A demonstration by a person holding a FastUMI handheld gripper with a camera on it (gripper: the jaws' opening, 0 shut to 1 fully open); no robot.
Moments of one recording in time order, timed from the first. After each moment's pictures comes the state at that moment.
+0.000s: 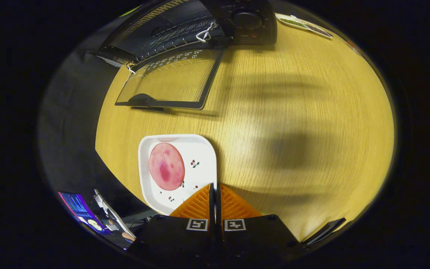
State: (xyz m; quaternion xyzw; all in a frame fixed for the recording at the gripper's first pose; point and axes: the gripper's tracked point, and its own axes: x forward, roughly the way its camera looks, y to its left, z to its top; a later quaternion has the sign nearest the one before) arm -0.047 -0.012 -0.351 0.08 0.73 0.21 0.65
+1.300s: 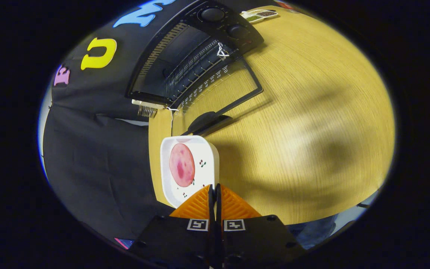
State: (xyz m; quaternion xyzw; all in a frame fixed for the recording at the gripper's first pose) arm -0.058 0.116 -0.290 0.37 0.61 0.12 0.69
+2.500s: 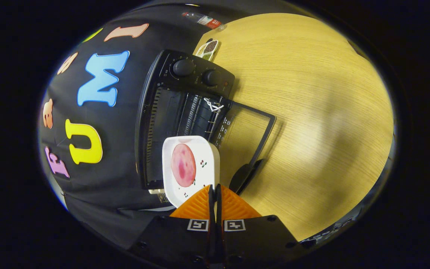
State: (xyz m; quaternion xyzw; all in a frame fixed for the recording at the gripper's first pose) arm 0.068 0.147 -0.275 0.57 0.42 -0.13 0.70
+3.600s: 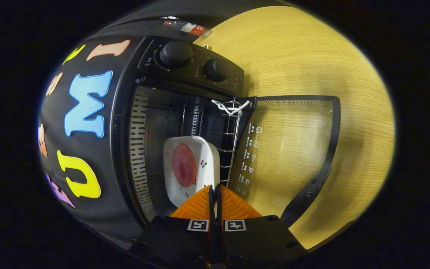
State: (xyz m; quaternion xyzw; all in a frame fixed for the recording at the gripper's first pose) arm 0.172 0.160 -0.323 0.61 0.34 -0.22 0.68
